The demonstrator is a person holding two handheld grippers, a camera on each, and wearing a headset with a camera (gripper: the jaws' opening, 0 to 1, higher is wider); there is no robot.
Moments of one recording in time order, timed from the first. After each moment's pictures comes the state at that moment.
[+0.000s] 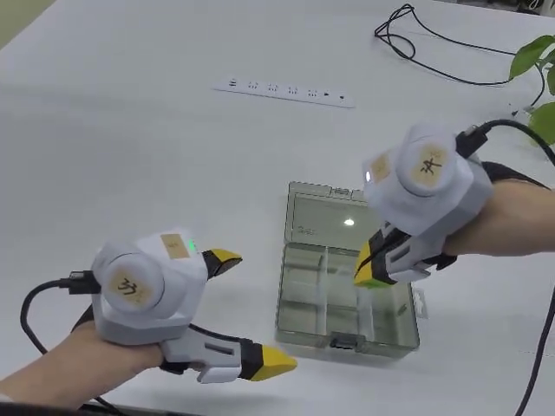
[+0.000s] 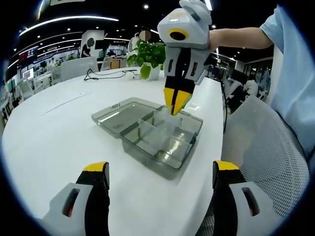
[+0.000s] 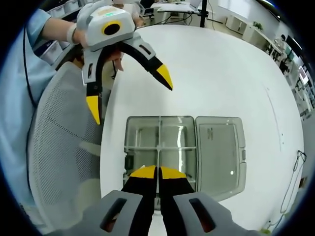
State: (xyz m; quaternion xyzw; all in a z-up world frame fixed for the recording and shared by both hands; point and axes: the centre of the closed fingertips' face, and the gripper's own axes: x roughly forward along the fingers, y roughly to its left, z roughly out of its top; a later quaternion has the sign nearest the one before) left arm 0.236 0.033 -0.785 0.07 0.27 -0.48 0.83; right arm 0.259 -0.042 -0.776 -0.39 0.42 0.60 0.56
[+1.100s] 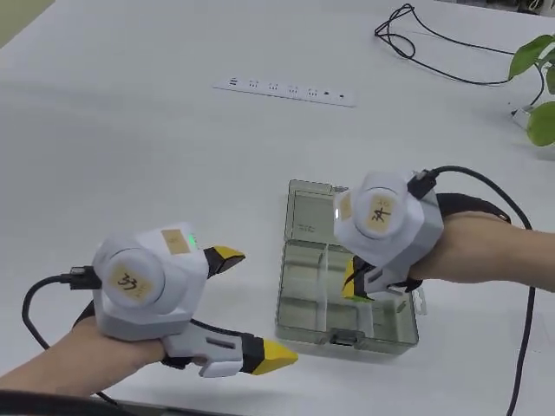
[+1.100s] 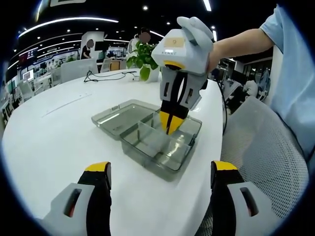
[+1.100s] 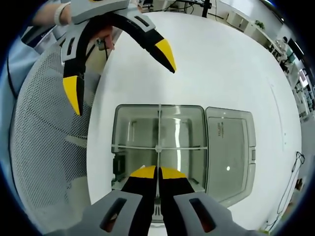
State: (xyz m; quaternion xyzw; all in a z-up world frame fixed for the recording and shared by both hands) left arm 0.235 0.031 -0.781 0.06 0.27 -0.48 0.84; right arm 0.263 -0.043 -0.818 -0.43 0.42 0.58 0.55
